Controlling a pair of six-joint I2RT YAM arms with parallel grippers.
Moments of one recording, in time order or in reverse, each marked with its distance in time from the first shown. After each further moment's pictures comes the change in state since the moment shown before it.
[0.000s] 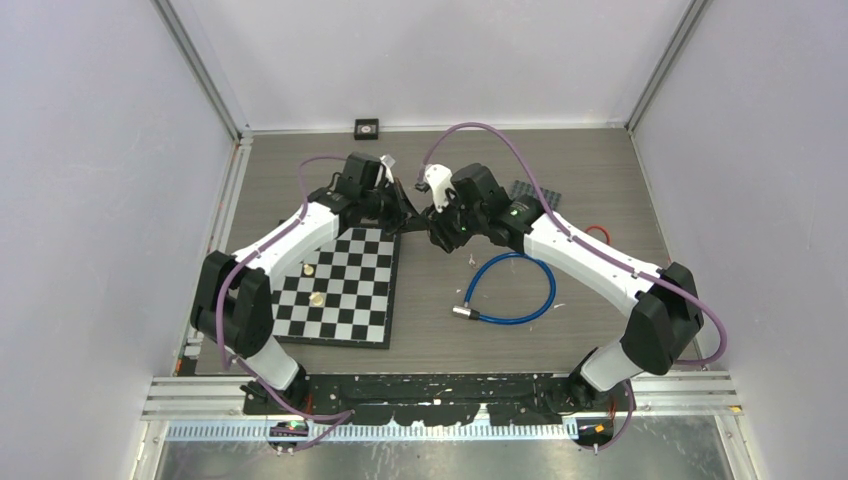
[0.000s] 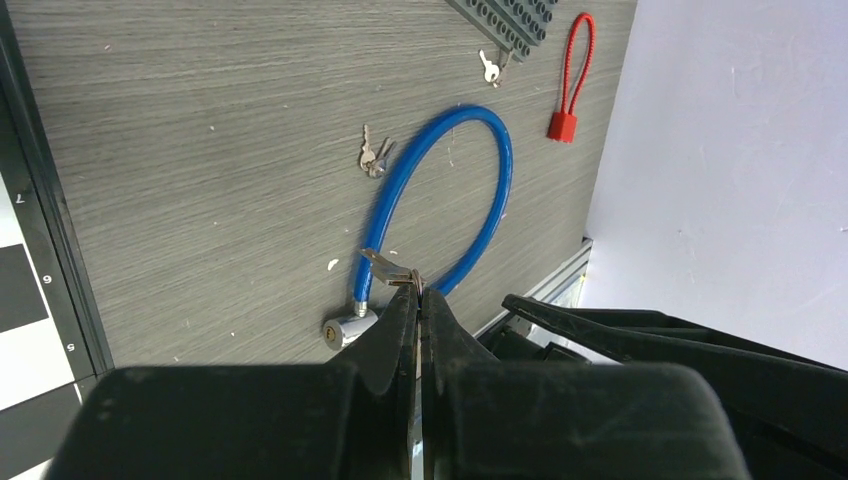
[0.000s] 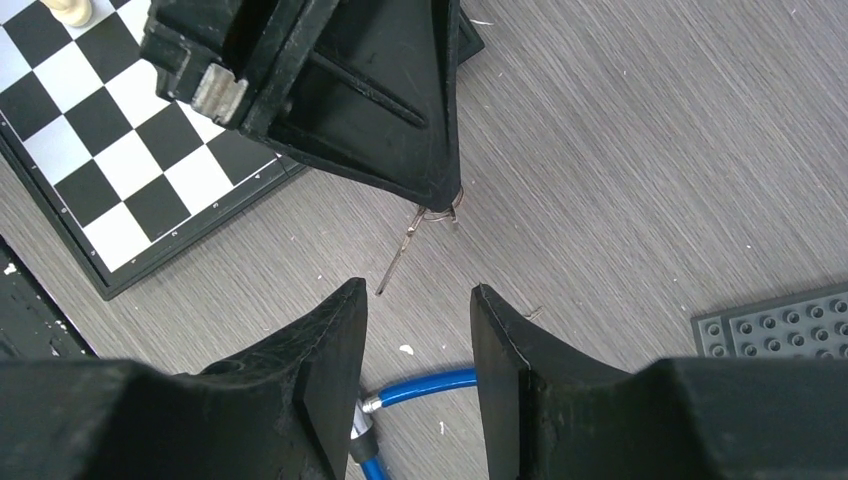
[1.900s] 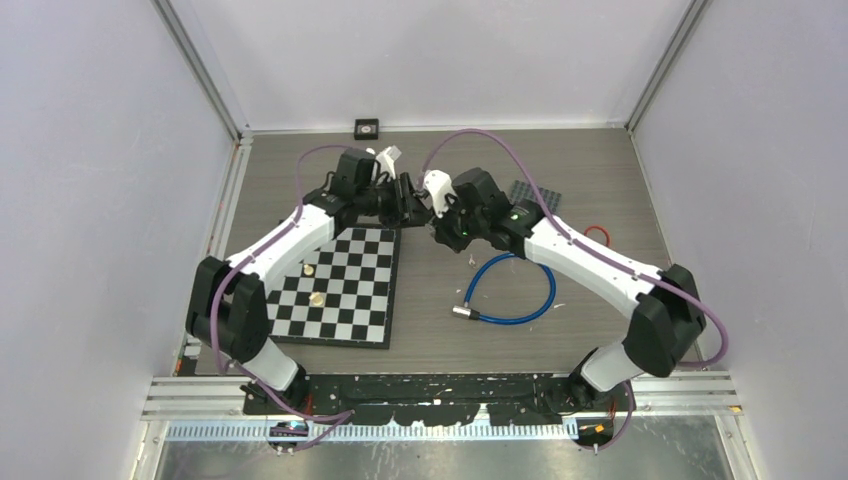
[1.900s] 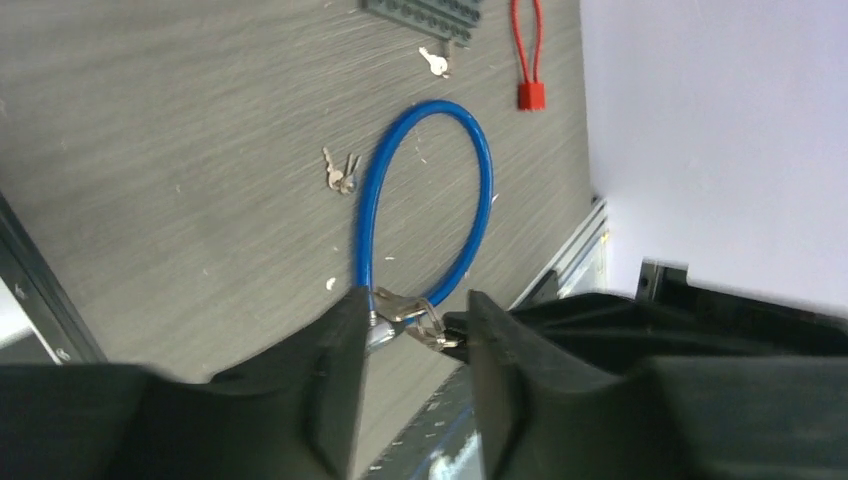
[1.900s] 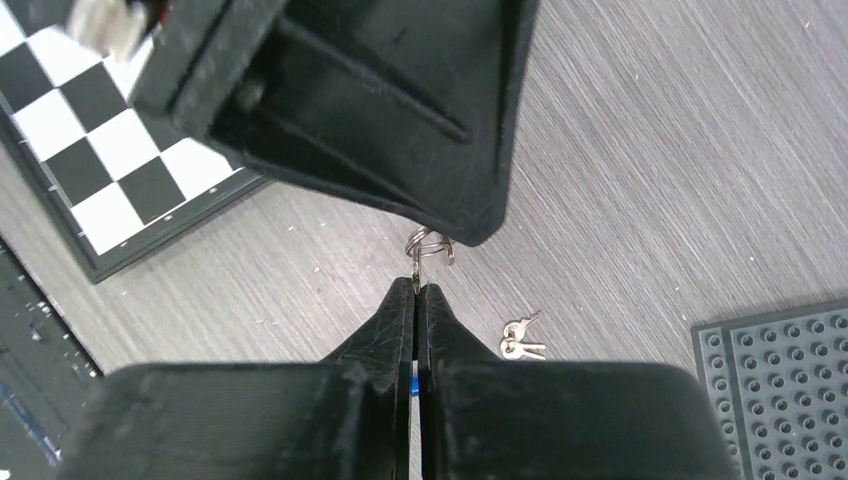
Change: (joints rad) left arm 0.013 -0.022 -0.018 0.083 0.077 0.132; right arm 0.001 0.008 -0.031 0.030 0.000 -0.033
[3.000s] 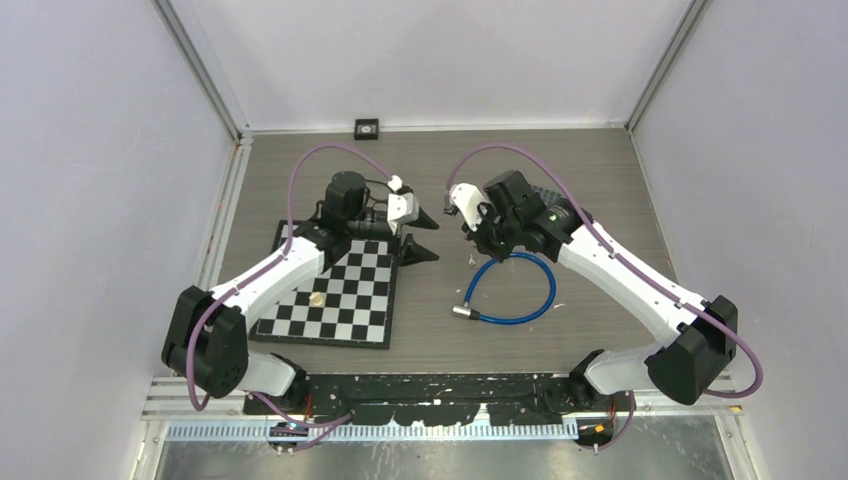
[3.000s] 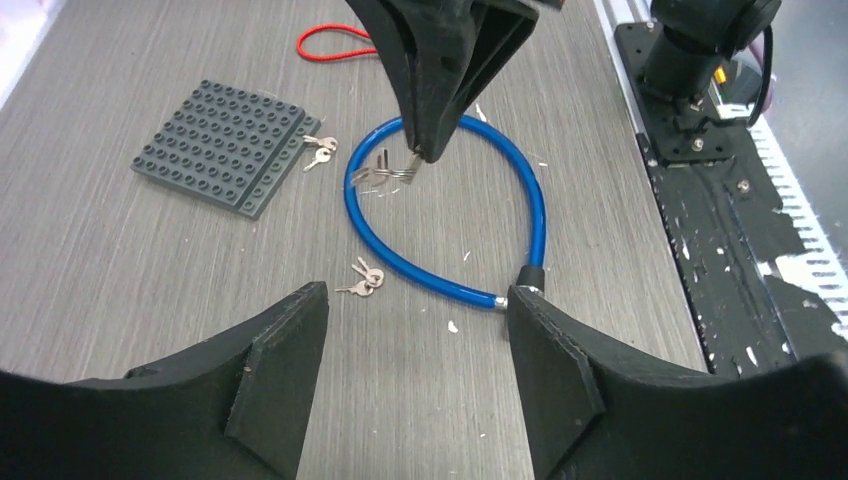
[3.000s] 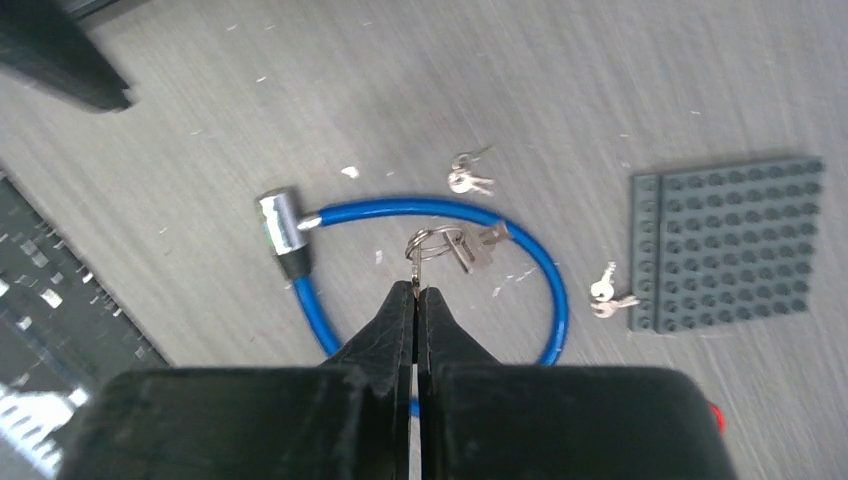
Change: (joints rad) left arm -0.050 -0.201 -0.261 0.372 0.492 1.102; right arm -0.072 -0.192 -0.021 -0.333 0.054 -0.213
